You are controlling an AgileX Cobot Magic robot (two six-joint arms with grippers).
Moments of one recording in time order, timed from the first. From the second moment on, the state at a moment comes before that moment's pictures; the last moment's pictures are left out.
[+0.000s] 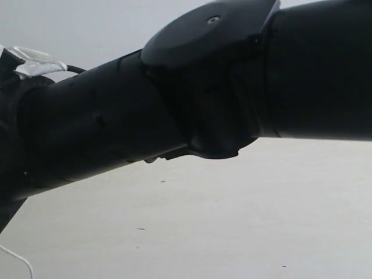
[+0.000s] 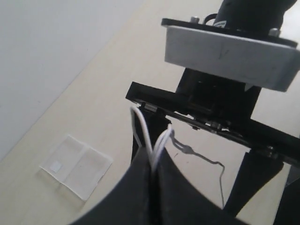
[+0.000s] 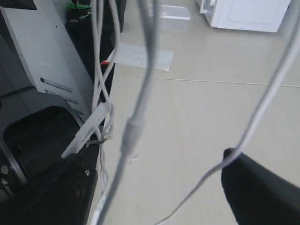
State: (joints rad) left arm -0.63 0.56 -1.11 -0.03 1.16 0.33; right arm 1.10 1.65 -1.24 1.41 0.49 -1.67
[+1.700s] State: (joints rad) left arm -0.63 0.66 -1.08 0.29 1.02 -0.49; right arm 1.10 1.73 -1.24 1.74 0.28 -1.88
